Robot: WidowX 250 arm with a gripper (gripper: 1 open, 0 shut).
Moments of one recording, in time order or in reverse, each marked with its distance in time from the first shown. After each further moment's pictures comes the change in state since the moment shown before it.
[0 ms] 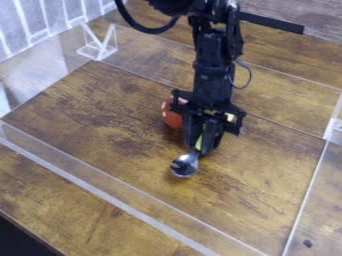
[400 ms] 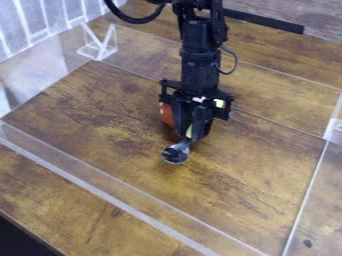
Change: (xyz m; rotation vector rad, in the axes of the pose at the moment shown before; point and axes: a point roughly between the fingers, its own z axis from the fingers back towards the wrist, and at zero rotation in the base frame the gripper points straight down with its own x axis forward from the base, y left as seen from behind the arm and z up) arm 0.000 0.007 0.007 -0.039 0.010 0.047
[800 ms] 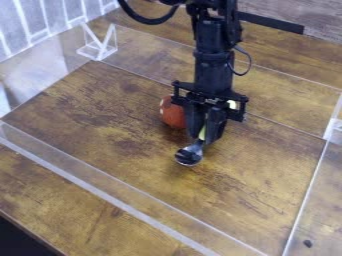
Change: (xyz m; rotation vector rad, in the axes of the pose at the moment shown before) arm 0.004 -0.017 -0.001 -0.013 0.027 -0.010
